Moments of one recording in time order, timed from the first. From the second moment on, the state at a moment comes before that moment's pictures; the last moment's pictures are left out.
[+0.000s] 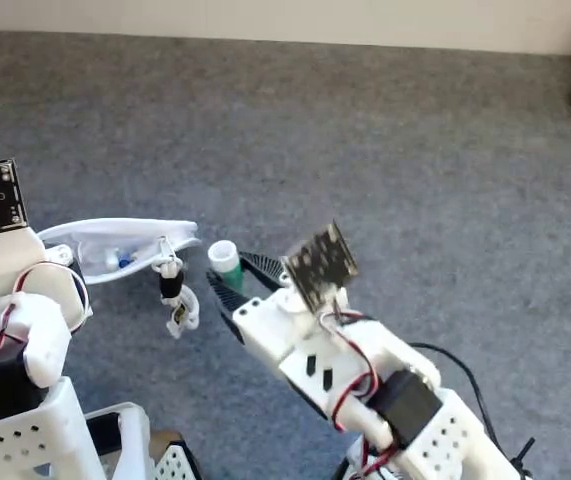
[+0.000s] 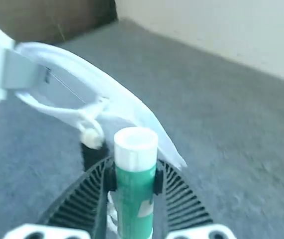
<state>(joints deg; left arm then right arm) -22.8 -60.7 35.9 78.7 2.5 -50.5 -75.9 60.8 35.7 -3.0</state>
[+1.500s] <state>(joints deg) -22.8 -60.7 35.9 78.7 2.5 -57.1 -41.8 64.4 -33.2 -3.0</state>
